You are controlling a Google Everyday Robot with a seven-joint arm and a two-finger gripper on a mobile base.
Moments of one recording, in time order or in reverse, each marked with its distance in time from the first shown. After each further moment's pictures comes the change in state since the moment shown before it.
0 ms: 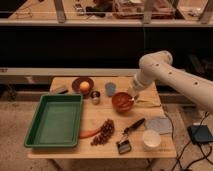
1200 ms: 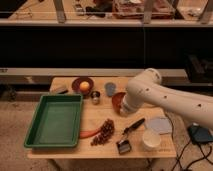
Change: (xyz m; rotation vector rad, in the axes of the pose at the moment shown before) arm -0.085 -0.122 -0.005 -0.001 -0.065 -0.437
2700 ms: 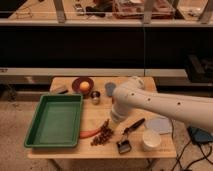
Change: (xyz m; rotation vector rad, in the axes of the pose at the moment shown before) arm 0.025 -0.056 0.044 0.157 -0.087 0.058
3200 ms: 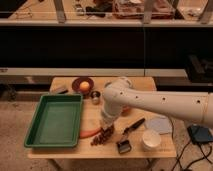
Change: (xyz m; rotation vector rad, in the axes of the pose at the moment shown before) arm 0.022 -0.012 0.020 0.053 0.006 0.220
